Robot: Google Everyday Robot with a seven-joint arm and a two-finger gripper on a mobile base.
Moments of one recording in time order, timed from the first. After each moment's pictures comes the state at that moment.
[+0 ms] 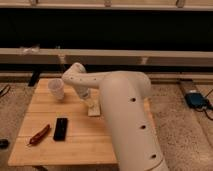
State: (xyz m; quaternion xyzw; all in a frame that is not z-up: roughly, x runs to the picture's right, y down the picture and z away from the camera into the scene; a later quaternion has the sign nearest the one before) arm -0.101 0.094 0.912 -0.35 0.02 -0.23 0.91
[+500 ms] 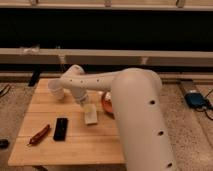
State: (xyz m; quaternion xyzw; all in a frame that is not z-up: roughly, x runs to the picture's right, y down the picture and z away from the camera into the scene) arm -0.127 0.127 0.855 -0.36 -0.04 -0.26 0.90
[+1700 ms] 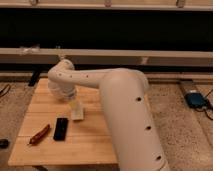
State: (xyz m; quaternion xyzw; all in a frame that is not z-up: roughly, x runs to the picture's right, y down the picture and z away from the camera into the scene) arm -0.195 0.078 0.865 -0.34 -0.09 -0.23 0.91
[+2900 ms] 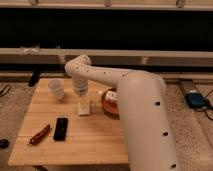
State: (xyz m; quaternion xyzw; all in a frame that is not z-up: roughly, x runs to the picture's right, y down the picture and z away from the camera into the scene) arm -0.145 0.070 0.862 -0.36 -0.12 -0.16 0.91
